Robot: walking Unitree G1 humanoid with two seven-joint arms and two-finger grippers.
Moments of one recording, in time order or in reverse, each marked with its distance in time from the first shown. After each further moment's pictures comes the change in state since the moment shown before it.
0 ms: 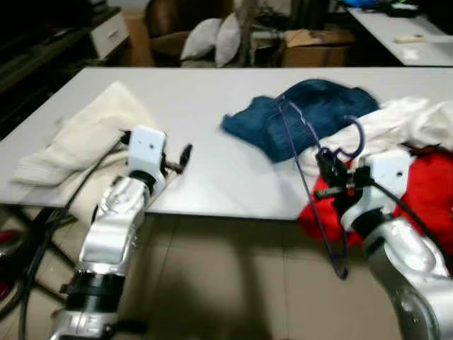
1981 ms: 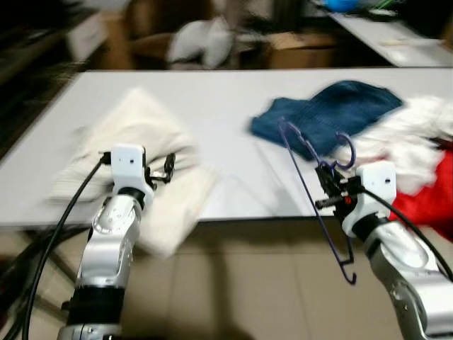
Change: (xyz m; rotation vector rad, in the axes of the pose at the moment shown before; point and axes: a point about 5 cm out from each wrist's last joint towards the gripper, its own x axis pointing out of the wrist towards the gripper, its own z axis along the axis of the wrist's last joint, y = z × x) left arm -0.013 0.019 -0.034 -0.157 0.031 0.167; right arm 0.010 -0.013 -0.027 -0.051 0.079 0.045
